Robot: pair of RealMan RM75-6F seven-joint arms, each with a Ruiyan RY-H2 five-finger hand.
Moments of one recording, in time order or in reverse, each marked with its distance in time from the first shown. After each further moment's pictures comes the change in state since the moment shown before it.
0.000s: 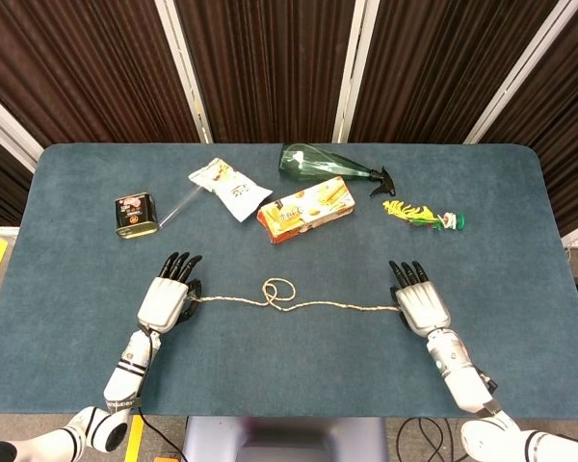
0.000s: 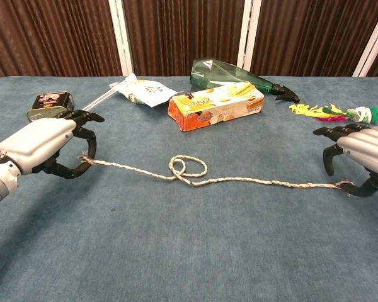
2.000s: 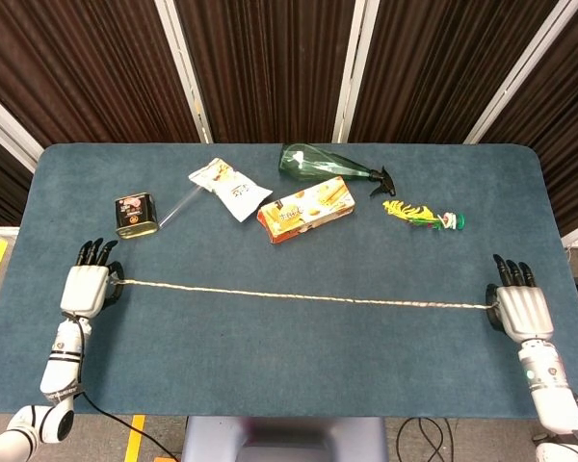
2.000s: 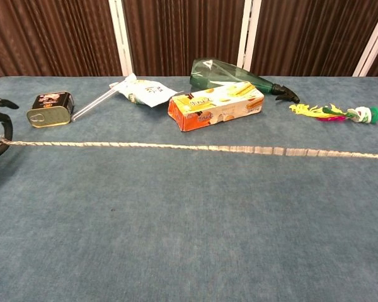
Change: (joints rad) left arm 0.072 0.109 -0.027 0.232 -0.097 -0.037 -0.179; right arm -0.151 0.203 -0.068 0.102 0.004 0.178 0.380
